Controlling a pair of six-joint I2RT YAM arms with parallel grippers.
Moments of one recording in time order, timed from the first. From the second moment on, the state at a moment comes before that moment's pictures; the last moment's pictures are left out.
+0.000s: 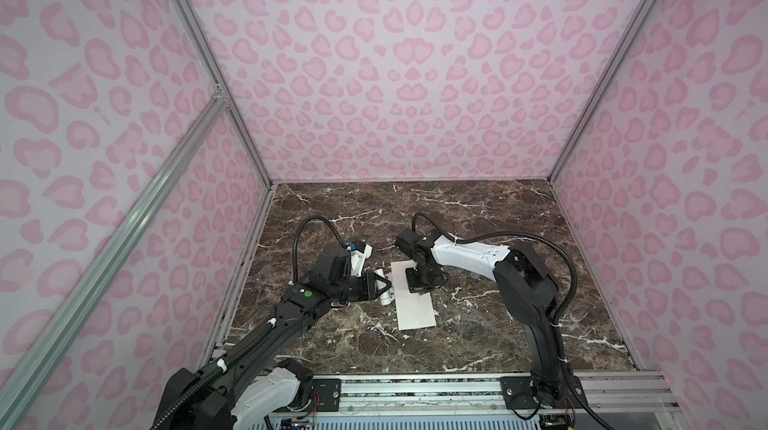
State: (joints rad) left arm -0.48 1.04 0.61 -0.28 0.55 -0.62; right arm 0.80 2.13 1.52 -0.98 -0.08 0.66
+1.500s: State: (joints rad) left arm -0.48 1.04 0.62 -0.30 0.55 -0.60; right arm 0.81 2.16 1.58 -1.02 -0.11 0.69
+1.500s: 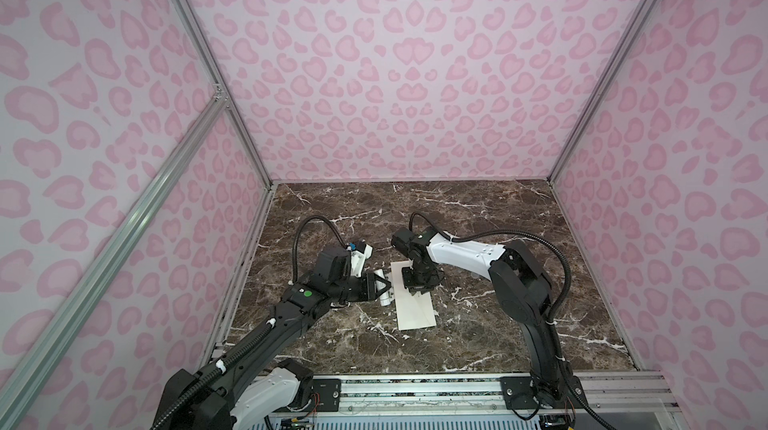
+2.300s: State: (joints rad) left arm -0.48 0.96 0.65 -0.40 0.51 -0.60; right arm 0.82 1.95 1.51 -0.93 -0.11 0.66
